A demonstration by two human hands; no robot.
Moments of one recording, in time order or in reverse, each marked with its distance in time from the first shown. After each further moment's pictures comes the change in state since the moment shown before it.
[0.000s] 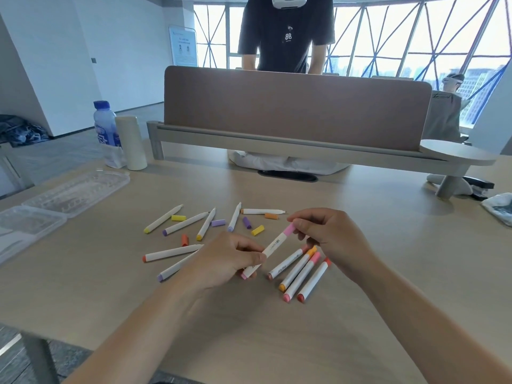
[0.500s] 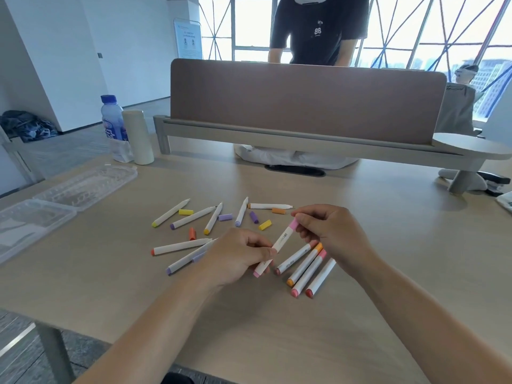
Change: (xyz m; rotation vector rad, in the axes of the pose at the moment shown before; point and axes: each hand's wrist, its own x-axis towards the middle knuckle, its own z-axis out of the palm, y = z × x) left_hand 0.000 -0.005 0.008 -0.034 0.016 0.042; right_hand 0.006 0.005 0.014 0.101 0.017 0.037
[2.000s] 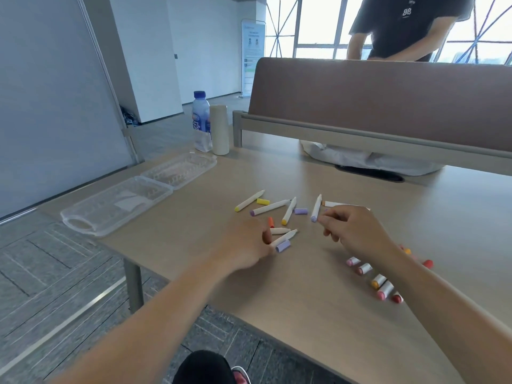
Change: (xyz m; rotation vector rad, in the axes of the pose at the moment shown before) left_hand -0.040 -0.058 -0.092 0.606 0.253 -0.099; right_hand 0.014 -0.012 0.093 -0.348 -0.160 -0.104
